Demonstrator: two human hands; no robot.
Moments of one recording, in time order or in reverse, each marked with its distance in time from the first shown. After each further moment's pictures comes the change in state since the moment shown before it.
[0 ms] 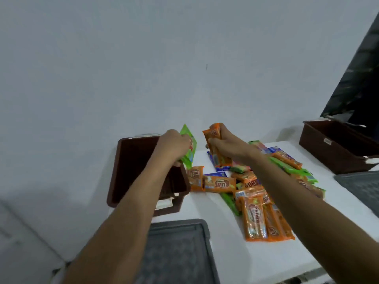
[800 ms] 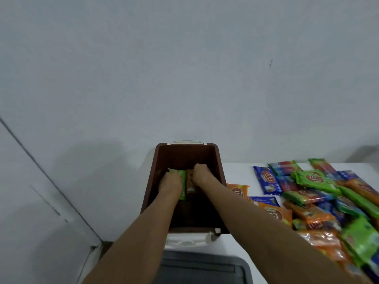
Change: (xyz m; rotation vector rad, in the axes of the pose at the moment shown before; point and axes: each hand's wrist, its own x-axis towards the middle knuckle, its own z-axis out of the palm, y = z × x) left_hand 0.108 -0.162 0.001 0.439 0.031 -0.355; right_hand 0.169 0.033 0.202 -0.787 -0.190 0.104
